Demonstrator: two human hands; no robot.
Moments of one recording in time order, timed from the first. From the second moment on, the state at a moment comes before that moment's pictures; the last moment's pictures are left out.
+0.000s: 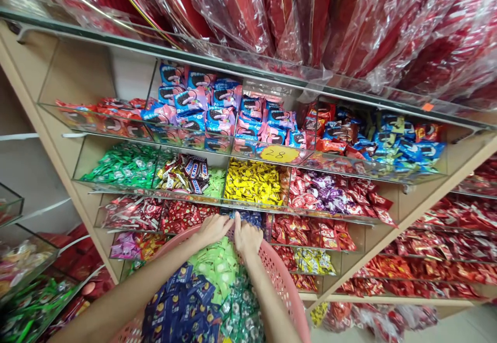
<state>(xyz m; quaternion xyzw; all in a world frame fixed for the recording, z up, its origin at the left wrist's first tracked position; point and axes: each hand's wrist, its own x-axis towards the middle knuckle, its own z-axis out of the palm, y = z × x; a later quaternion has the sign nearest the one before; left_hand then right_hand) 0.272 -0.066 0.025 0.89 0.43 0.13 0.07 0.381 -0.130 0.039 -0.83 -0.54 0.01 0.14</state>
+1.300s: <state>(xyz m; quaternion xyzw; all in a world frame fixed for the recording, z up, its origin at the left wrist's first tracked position) 0.178 -0.067 -0.007 0.85 0.50 0.13 0.08 0.301 -0.125 -0.004 -0.75 -0.64 0.03 0.14</state>
